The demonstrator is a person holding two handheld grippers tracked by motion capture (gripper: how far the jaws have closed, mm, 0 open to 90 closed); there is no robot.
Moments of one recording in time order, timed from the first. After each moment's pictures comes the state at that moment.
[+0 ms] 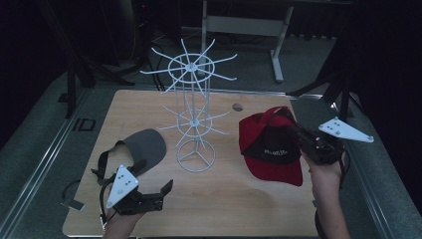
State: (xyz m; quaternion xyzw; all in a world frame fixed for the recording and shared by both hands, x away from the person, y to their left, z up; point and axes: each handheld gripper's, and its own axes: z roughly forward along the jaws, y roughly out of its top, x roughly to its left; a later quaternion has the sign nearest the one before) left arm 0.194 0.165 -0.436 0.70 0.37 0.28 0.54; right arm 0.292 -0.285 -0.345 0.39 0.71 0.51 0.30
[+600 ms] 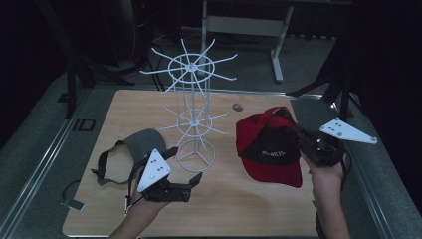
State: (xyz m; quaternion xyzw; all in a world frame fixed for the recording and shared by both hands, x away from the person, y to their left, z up) left arm 0.216 0.109 -0.400 0.74 0.30 0.25 0.55; right arm 0.283 -0.280 -0.335 0.38 0.71 0.52 0.29
